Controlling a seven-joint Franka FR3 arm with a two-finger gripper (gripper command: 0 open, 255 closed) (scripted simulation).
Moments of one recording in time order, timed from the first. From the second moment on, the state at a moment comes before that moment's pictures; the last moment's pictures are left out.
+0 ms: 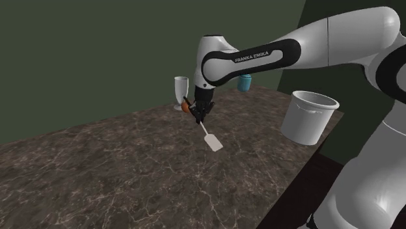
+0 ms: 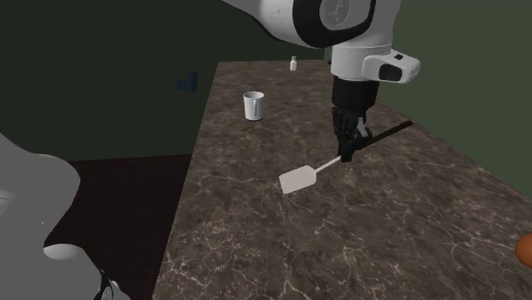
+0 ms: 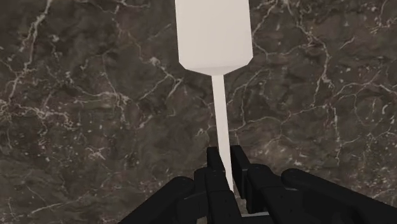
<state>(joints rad) -0.02 -0.02 0.21 -1.97 -0.01 2.02 0.26</state>
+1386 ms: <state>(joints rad) -0.21 0.35 0.05 -1.51 -0.01 1.93 -0.10</state>
